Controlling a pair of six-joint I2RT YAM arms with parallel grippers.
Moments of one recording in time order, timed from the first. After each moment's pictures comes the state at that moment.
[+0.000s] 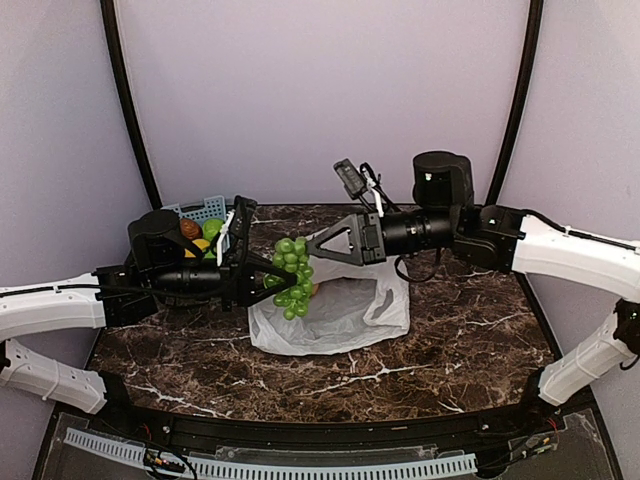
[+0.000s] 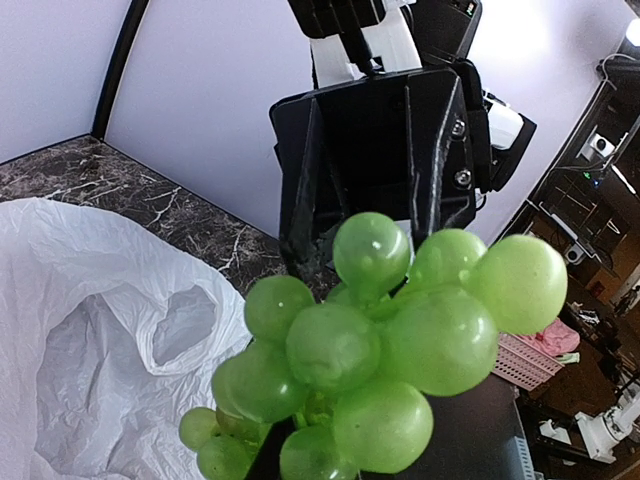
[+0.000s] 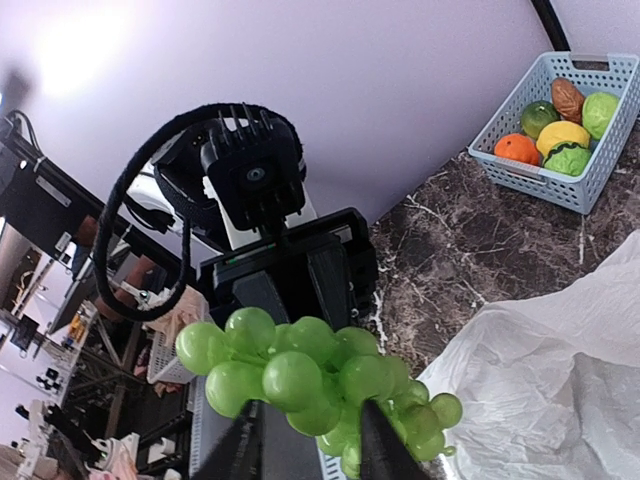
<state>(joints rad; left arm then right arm) -0.90 1.10 0.75 0.24 0.54 -0.43 0.97 1.39 1.23 -0.07 -0.62 0.59</state>
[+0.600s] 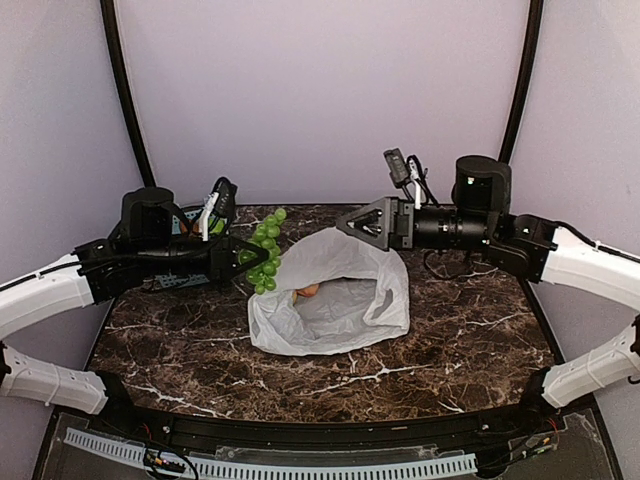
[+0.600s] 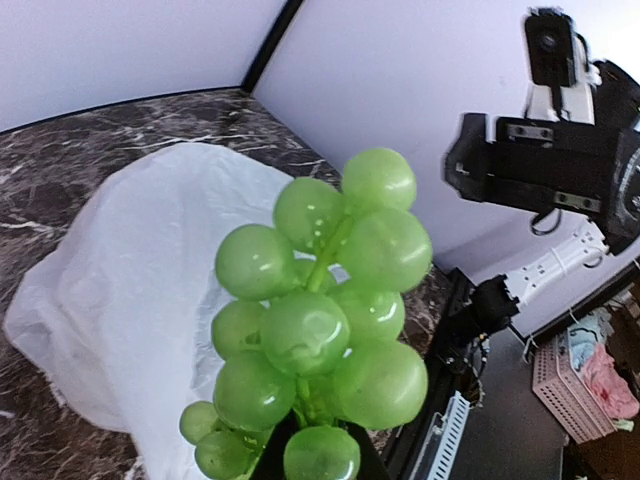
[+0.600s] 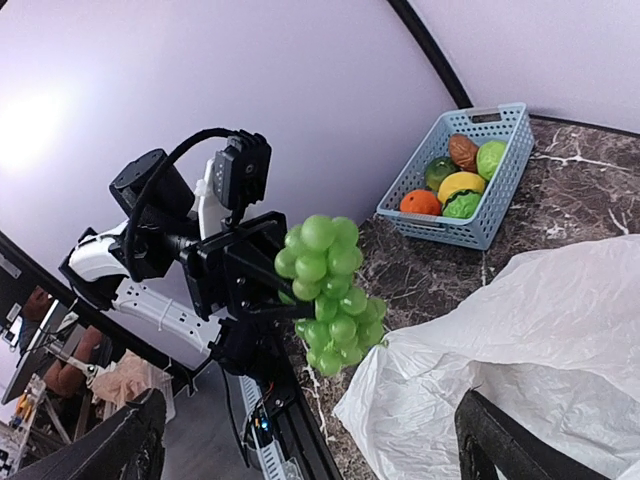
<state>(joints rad) -0.76 1.07 0.87 -0.12 0.41 -0.43 0.89 1.24 1.10 -0.04 -0.43 0.61</state>
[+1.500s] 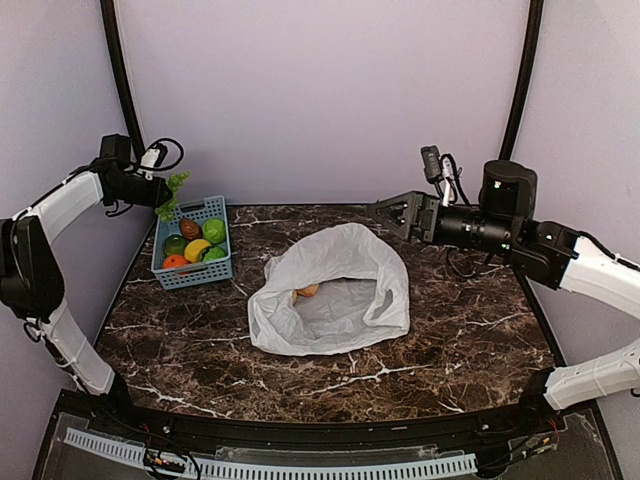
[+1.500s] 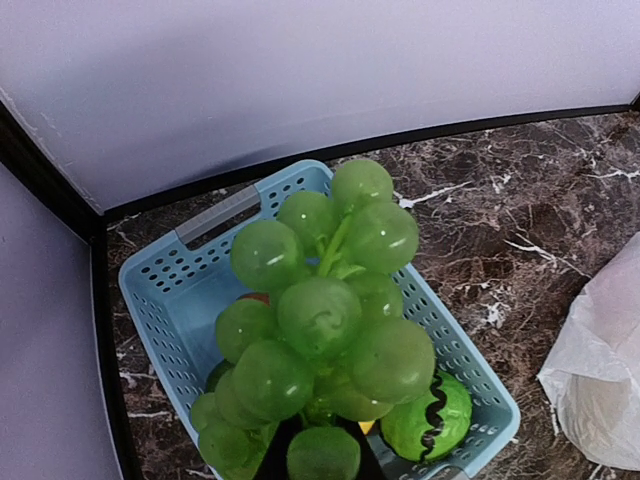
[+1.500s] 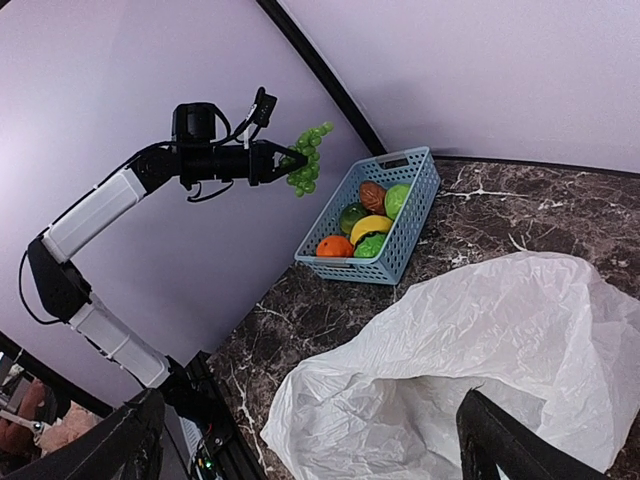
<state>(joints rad) 0.06 1.63 1.49 -0.56 0.30 0.20 0.80 1.10 1.01 -0.07 -0.27 0.58</state>
